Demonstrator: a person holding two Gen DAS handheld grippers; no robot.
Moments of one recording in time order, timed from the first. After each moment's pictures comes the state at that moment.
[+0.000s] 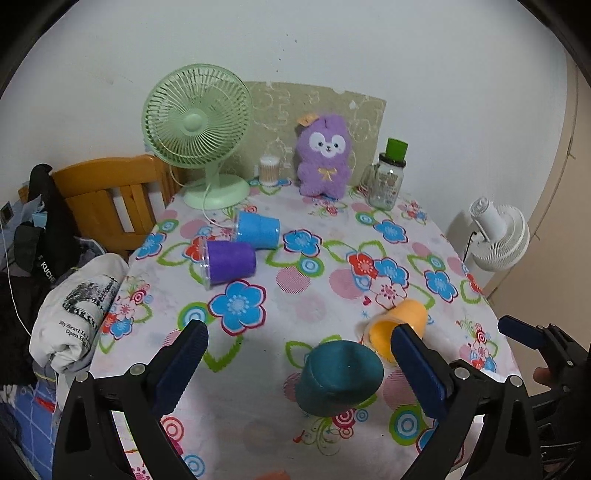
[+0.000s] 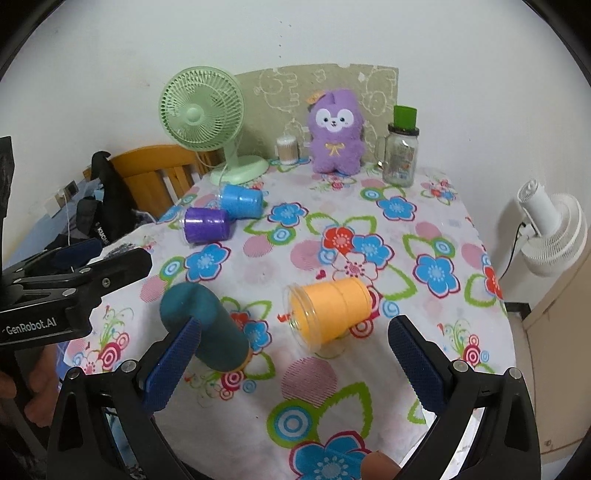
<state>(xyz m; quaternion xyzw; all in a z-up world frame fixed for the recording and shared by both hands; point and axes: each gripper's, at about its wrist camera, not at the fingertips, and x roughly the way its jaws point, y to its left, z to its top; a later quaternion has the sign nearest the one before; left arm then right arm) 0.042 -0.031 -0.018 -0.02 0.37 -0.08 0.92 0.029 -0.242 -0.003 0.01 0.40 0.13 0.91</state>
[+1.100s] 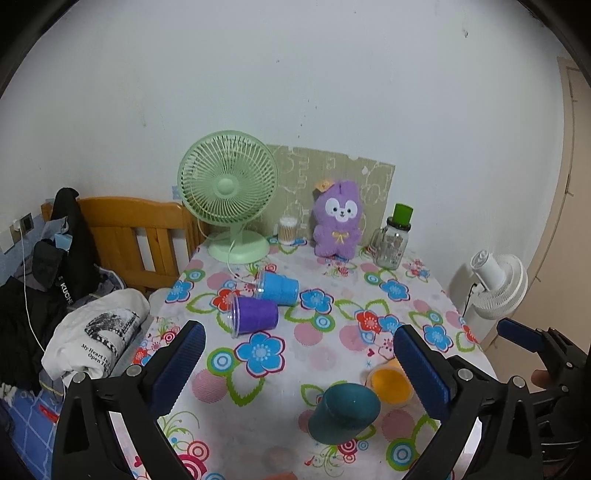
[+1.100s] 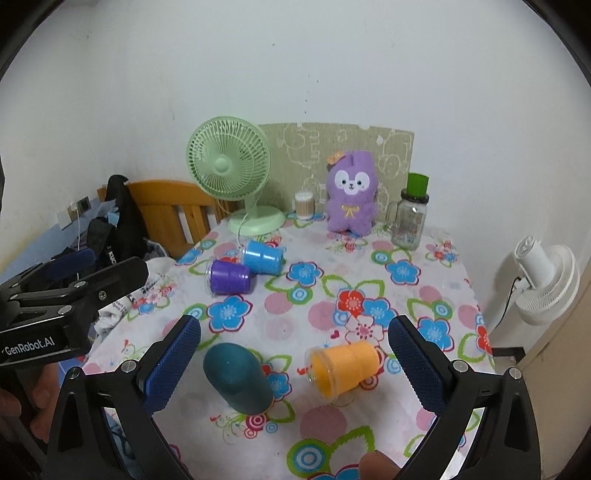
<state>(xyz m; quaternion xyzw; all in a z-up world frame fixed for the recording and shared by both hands) 0.009 -0.006 0.033 -0.04 0.27 -0.06 0.96 0.019 -0.218 0.053 -0.01 0.32 0.14 0.94</state>
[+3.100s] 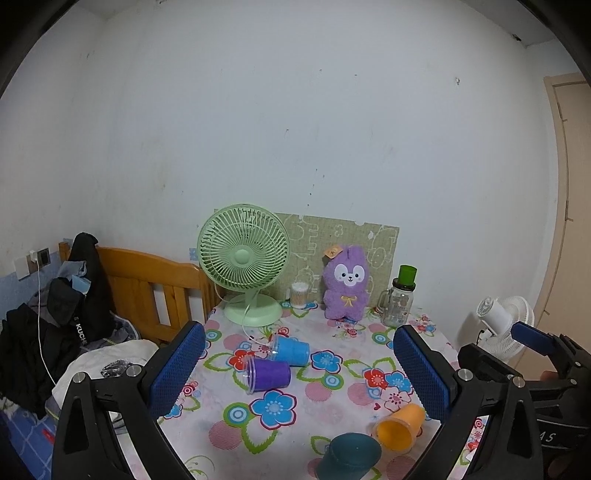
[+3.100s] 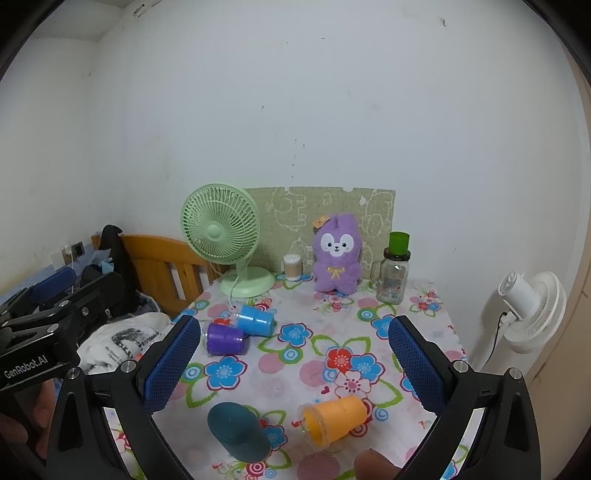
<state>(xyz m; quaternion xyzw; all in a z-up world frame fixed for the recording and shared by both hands) -0.015 -0.003 0.065 -0.04 0.15 -0.03 0.99 0.009 -0.223 0.091 0.00 0.22 0.11 0.97</state>
